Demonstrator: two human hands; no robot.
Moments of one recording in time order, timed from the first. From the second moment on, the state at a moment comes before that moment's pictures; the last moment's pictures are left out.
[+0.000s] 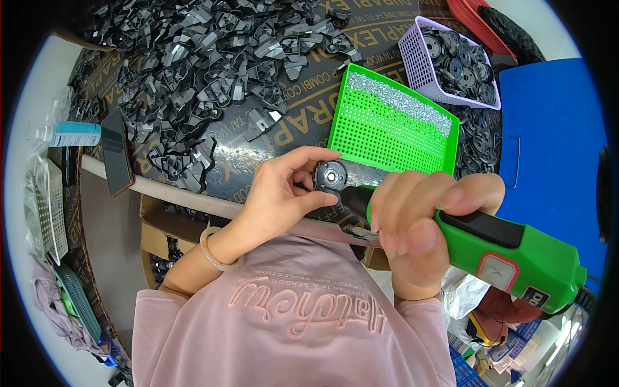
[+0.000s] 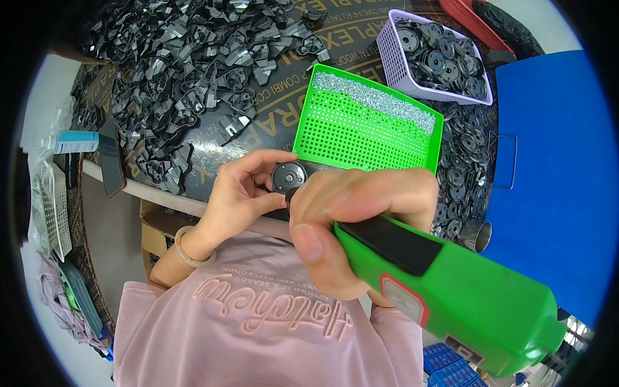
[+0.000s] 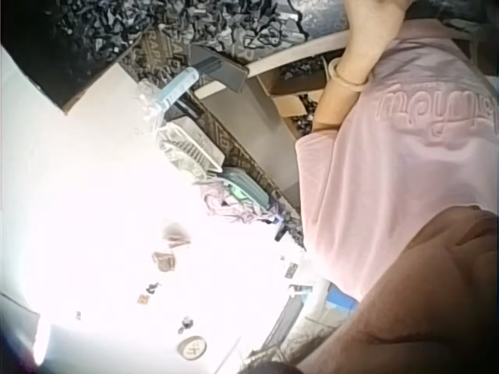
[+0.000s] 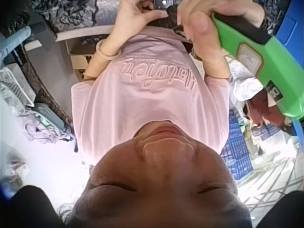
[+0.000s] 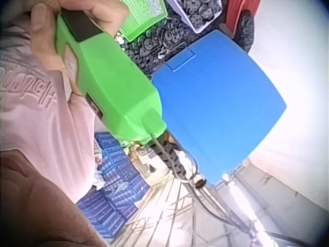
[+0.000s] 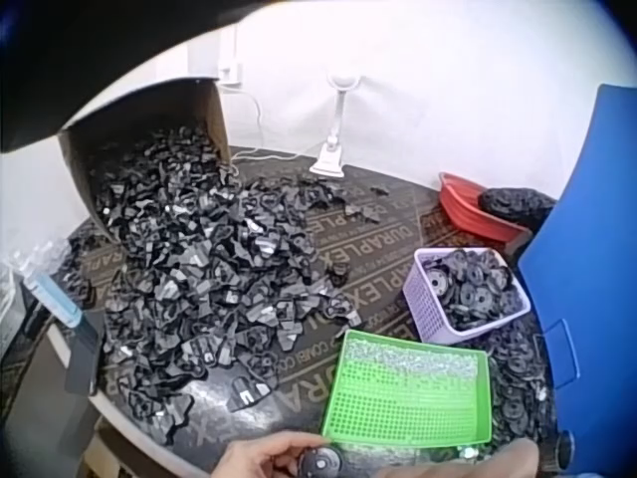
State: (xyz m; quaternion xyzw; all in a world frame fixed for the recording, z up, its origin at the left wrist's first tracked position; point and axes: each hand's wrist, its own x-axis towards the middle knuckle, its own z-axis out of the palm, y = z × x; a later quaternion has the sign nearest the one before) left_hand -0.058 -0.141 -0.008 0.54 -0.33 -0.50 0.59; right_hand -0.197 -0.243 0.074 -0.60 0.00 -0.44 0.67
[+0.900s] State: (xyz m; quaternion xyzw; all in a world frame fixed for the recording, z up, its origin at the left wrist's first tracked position) left_hand 0.042 -0.016 0.049 0.64 -0.53 -0.45 0.32; right_hand -0.234 -0.240 0.112 -0.54 0.12 -0.56 0.62
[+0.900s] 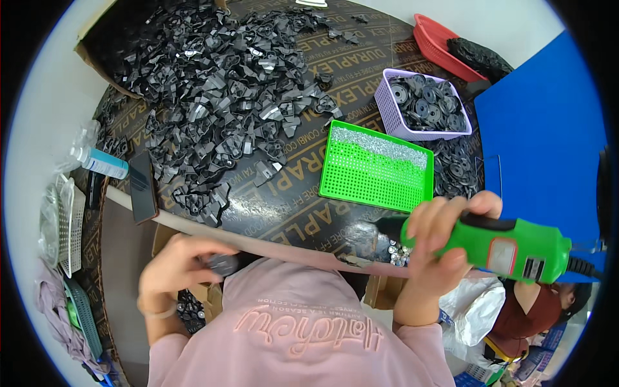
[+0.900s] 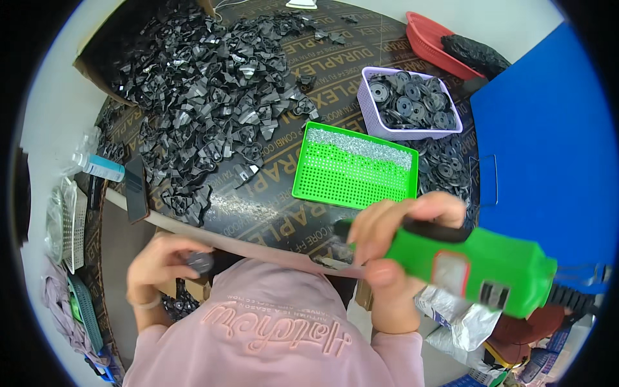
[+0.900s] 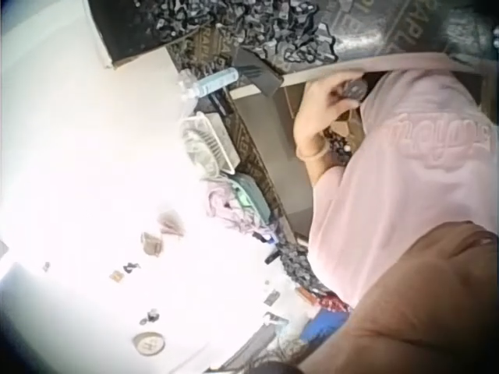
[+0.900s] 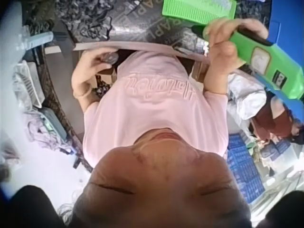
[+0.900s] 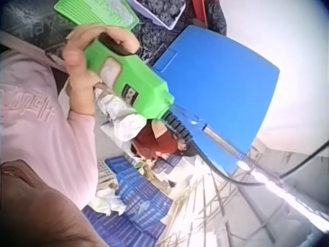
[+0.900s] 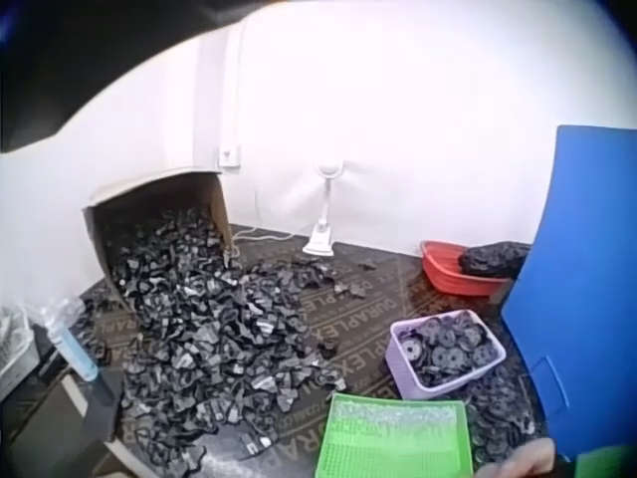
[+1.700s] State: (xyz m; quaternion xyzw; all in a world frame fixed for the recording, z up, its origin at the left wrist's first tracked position) left_hand 0.058 -0.406 -0.022 0.70 -0.71 -0.03 0.07; right_hand -0.359 -0.261 0.096 -0.63 0.44 -0.56 0.30
